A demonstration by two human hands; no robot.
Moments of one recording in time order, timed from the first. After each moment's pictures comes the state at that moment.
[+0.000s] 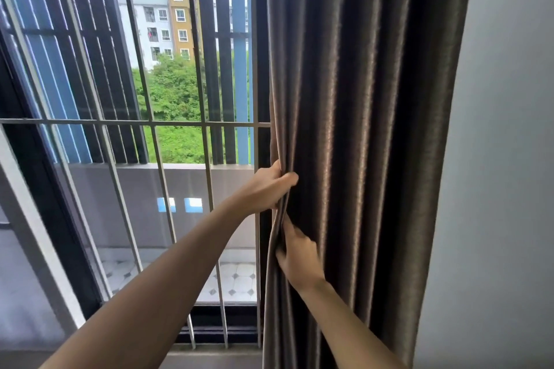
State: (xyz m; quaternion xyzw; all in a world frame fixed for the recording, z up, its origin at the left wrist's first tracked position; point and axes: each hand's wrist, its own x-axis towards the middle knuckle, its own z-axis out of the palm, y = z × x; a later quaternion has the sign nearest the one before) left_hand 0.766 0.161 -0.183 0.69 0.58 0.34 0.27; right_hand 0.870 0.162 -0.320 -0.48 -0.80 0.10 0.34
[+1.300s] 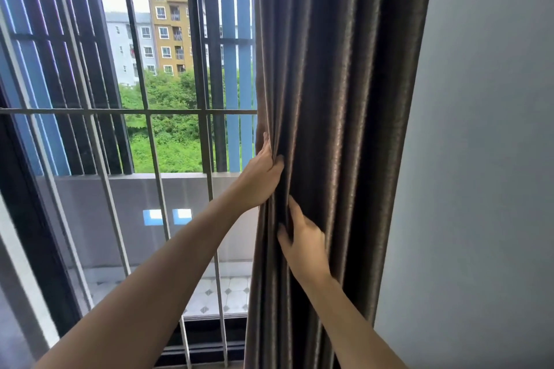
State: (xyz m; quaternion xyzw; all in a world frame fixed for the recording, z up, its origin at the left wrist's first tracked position) left_hand 0.740 0.175 -0.215 0.73 0.53 0.42 0.14; right_hand 0.849 0.160 -0.331 -0.46 -0.74 0.07 0.49
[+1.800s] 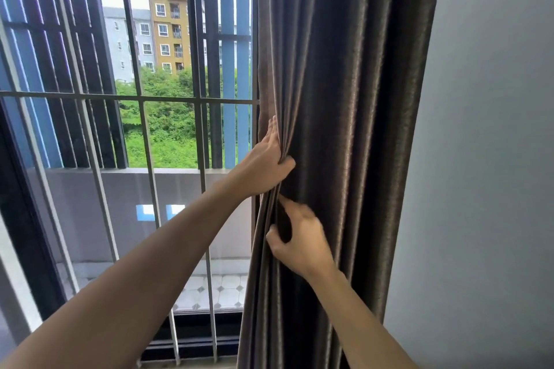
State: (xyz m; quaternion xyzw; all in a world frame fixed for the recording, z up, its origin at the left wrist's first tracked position) left_hand 0.748 0.185 -0.218 0.78 0.52 0.35 0.08; right_hand 0.867 0.151 -0.324 -0.43 -0.77 0.05 0.48
